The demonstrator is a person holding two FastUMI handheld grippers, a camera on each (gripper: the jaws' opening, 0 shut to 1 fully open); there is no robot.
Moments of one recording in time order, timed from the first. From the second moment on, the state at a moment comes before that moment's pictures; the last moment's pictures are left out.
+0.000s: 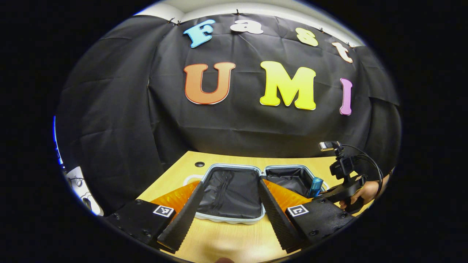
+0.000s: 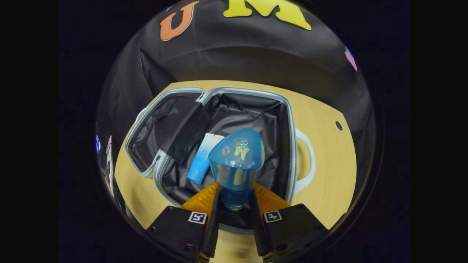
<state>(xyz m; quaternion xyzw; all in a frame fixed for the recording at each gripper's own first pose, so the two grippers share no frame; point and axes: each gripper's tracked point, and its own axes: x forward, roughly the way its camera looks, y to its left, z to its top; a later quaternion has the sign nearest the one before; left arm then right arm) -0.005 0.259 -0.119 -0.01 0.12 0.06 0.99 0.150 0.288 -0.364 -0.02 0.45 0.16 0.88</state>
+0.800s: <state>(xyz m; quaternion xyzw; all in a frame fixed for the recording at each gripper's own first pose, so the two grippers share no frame) 0.001 0.377 -0.153 -0.04 0.15 0.13 0.98 0.177 0.302 -0.397 0.02 0.48 0.08 0.87</state>
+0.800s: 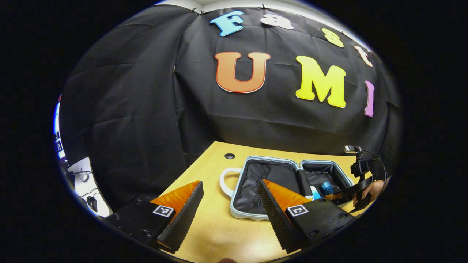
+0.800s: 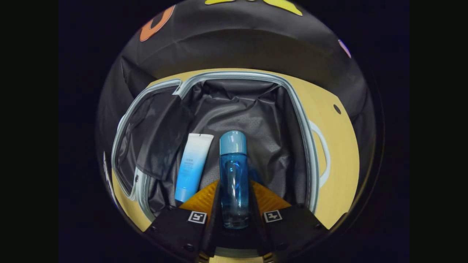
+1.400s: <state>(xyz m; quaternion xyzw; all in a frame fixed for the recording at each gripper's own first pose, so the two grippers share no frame) 0.108 0.443 -0.215 -0.19 0.16 0.12 0.96 0.176 0.313 -0.342 0.03 0.43 0.15 0.89</state>
